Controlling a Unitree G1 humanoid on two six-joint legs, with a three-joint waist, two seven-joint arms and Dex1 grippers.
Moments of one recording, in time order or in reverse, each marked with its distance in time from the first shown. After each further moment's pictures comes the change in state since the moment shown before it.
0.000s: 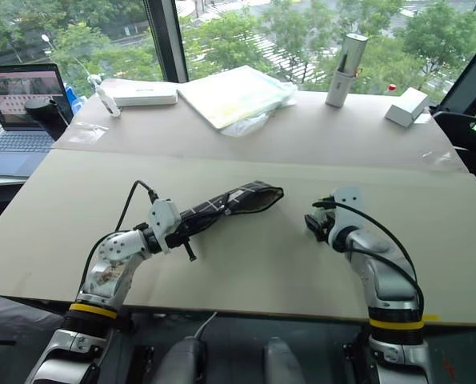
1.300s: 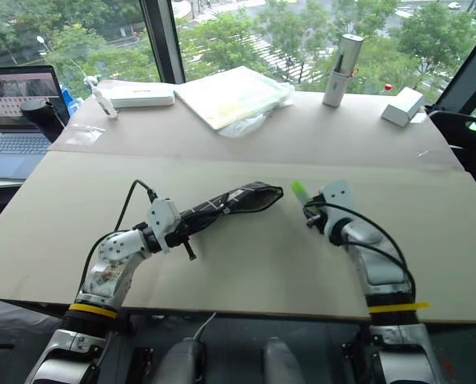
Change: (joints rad) left arm -0.001 0.002 0.002 -0.001 0.000 0.001 0.007; right arm -0.104 -0.103 0.084 0.241 -0.072 -0.356 0.152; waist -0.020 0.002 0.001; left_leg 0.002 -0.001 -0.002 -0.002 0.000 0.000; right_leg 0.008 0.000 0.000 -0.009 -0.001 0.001
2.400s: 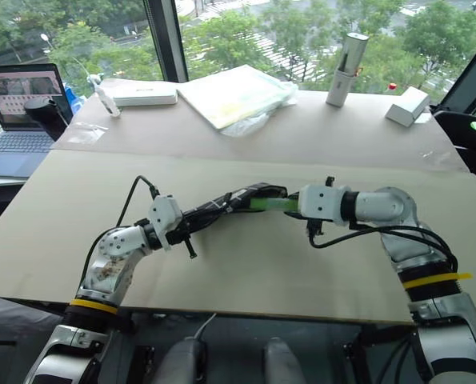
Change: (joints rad) left arm -0.031 0.000 -0.003 0.009 0.000 0.001 -0.044; right arm -0.192 -0.244 0.271 0.100 -0.250 -0.755 0.610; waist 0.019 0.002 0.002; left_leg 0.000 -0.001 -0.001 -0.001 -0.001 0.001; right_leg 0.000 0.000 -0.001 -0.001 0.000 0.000
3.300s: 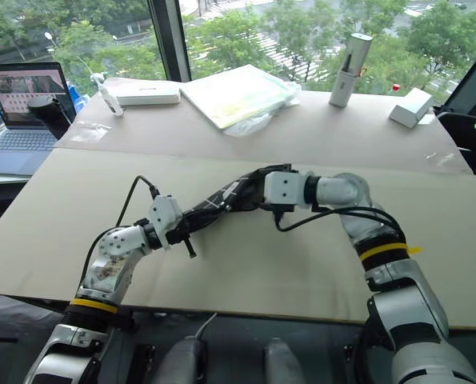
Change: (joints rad) left arm 0.000 0.000 0.001 0.005 0.009 0.000 0.009; right arm -0.140 0.159 -0.057 0.201 0.127 0.031 -0.030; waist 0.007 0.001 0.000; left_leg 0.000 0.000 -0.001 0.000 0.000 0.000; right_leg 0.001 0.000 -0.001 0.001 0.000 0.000
